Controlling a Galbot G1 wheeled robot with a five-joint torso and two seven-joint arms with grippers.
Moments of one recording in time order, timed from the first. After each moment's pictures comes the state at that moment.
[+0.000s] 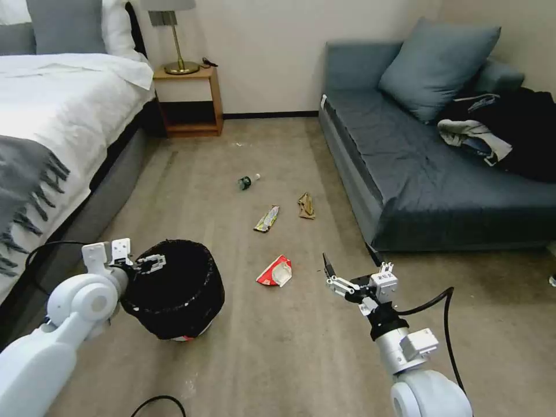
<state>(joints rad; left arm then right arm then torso) 1.20 -0.76 -0.52 -1.90 -1.25 0.71 -0.64 -1.61 1.51 0.47 2.16 0.00 0.05 -0.20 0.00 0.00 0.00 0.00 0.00</state>
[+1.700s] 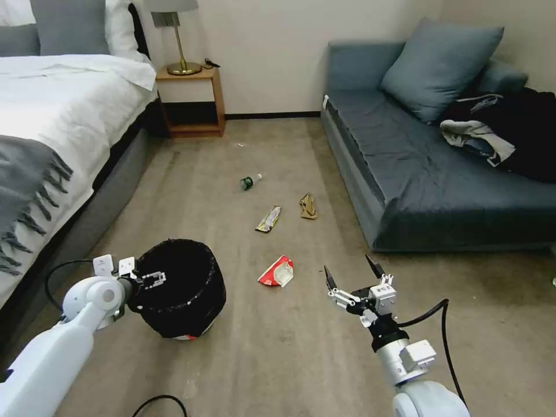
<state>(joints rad) 1.12 -0.84 -0.44 -1.63 -1.22 0.73 -0.51 -1.66 1.50 0.48 2.13 0.00 0.11 -0.20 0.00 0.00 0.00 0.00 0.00</state>
